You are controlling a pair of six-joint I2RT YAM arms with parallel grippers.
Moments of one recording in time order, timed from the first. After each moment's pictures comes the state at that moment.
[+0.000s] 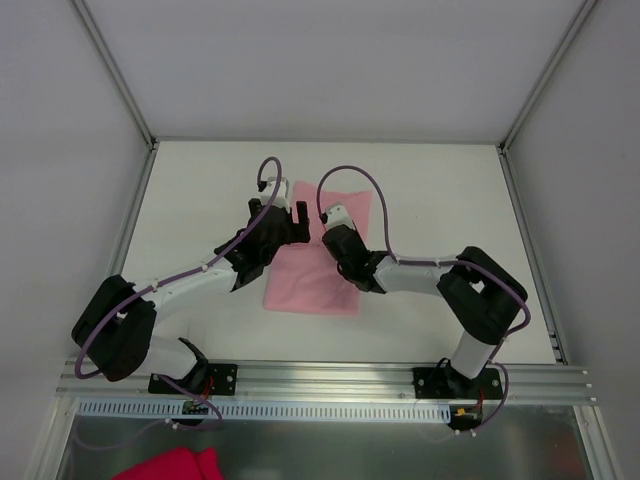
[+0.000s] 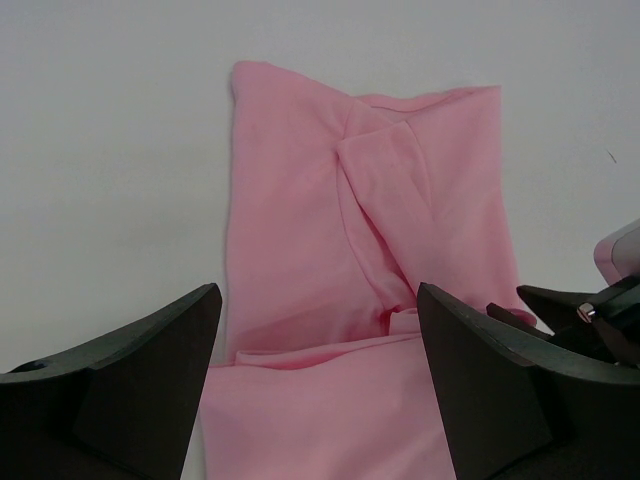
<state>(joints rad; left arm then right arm) -0.69 1.38 0.77 0.20 -0.40 -0.36 0.90 1.74 0.90 0.14 0.64 0.06</state>
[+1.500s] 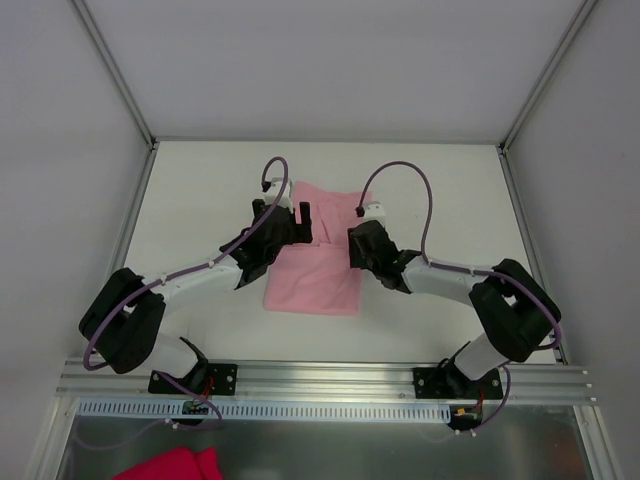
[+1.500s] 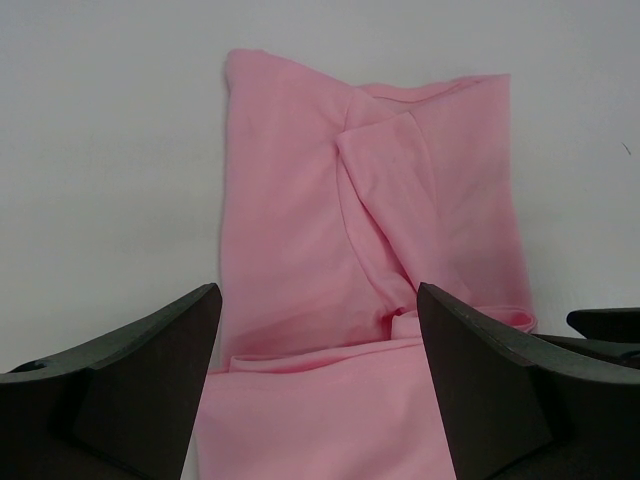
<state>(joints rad) -0.69 1.43 0.78 0.22 -0.40 -0.36 0.75 1.56 0.76 0.06 0.38 0.38</state>
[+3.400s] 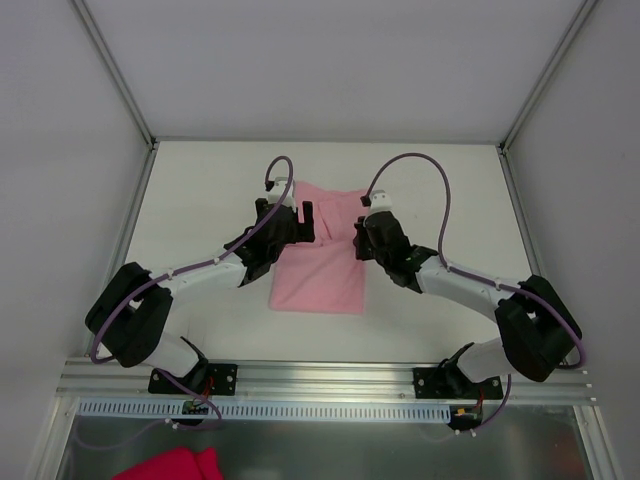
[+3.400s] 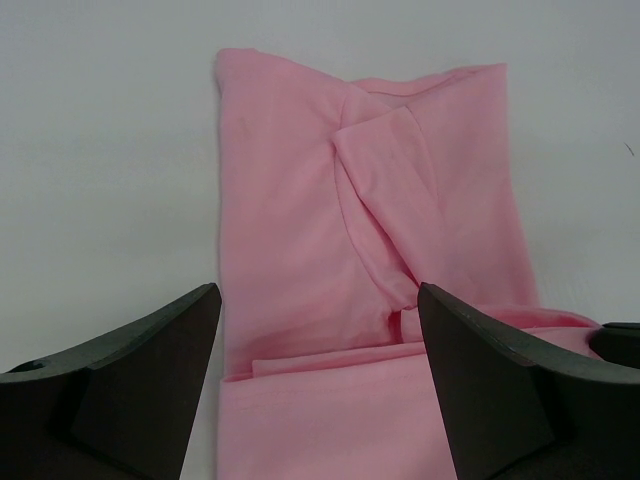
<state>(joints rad) -0.69 1.47 0.79 0.25 -0.39 -0.36 0.72 1.43 0.78 0.06 0.24 0.37</state>
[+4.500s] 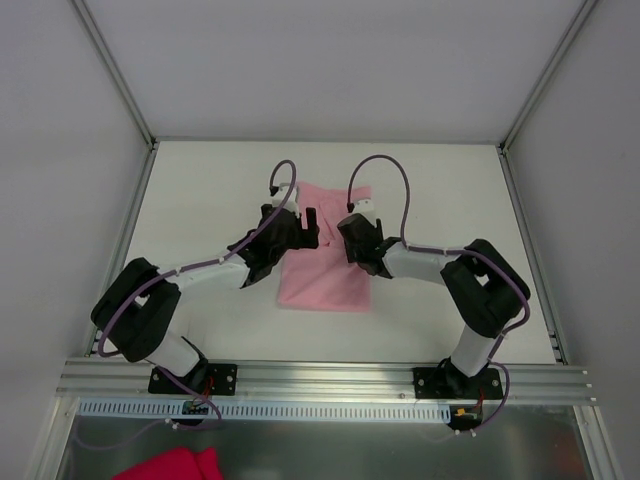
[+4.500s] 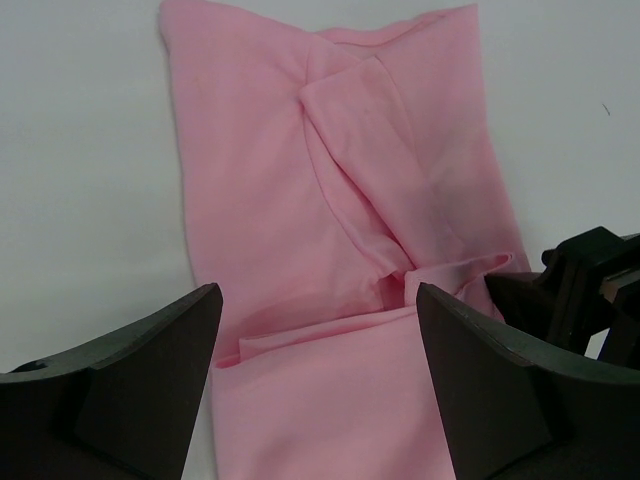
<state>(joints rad) -0.69 1.49 0.77 0.27 -0.32 -0.39 0.75 1.75 0.93 -0.06 0.52 0.35</state>
